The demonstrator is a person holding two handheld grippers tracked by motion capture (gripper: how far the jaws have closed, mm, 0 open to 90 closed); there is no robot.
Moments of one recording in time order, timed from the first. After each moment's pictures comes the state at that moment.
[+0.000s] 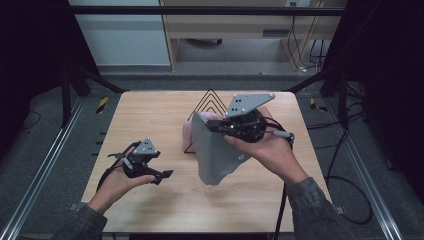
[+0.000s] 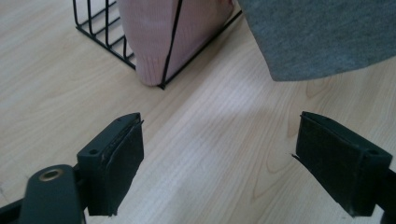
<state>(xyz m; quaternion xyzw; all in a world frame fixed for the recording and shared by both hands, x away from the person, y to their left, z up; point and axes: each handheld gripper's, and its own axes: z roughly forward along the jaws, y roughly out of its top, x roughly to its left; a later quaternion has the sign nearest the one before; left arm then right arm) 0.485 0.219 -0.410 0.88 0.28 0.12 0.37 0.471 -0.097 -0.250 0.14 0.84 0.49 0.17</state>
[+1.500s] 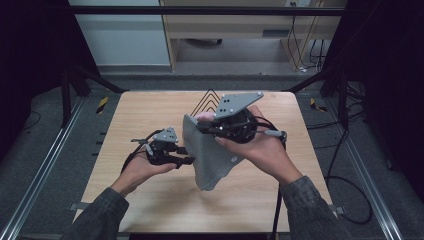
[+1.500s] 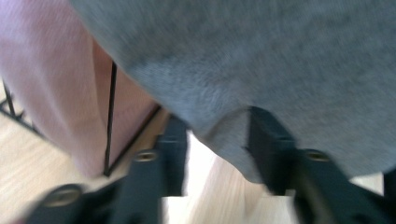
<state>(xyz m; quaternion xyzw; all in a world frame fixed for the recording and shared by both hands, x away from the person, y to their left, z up) 0.512 0.161 -0.396 0.88 0.21 0.06 0.43 0.464 -0.077 -0.242 0.12 0.85 0.48 0.17</state>
